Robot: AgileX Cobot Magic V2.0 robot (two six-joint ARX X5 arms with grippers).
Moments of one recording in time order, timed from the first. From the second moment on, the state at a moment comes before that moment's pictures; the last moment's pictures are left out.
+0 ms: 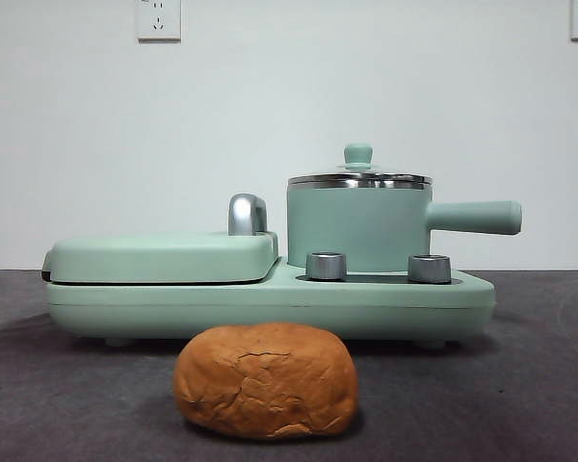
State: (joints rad) left arm -0.10 0.57 0.68 -0.31 0.41 -0.09; right arm 0.04 0.50 0.56 -0.28 -0.45 0.05
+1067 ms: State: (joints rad) left arm -0.31 0.94 0.80 -0.14 0.44 0.29; right arm 0.11 0.62 0.58 -0.28 -0.42 -0.26
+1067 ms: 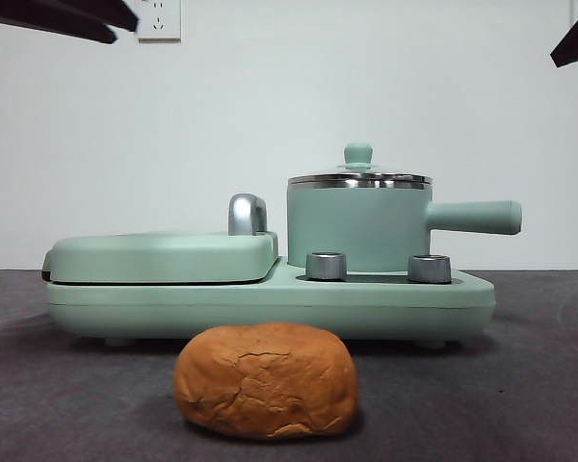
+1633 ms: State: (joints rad) left arm -0.52 1.31 0.94 0.15 0.31 0.19; right arm 0.11 0.62 0.58 -0.28 -0.41 -0.23
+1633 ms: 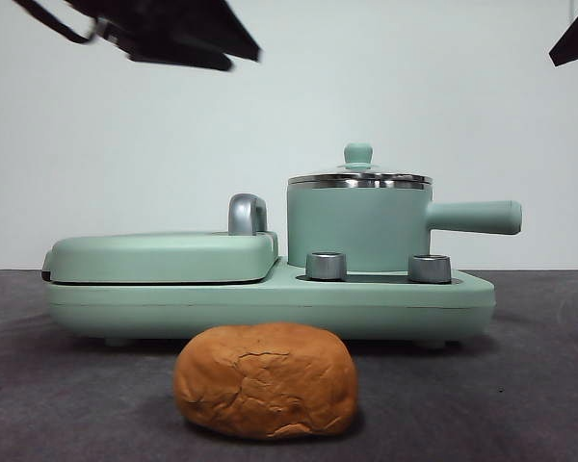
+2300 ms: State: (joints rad) left arm -0.60 1.83 1.41 0.17 0.31 0.12; right arm 0.11 0.62 0.58 -0.30 -0.41 -0.23
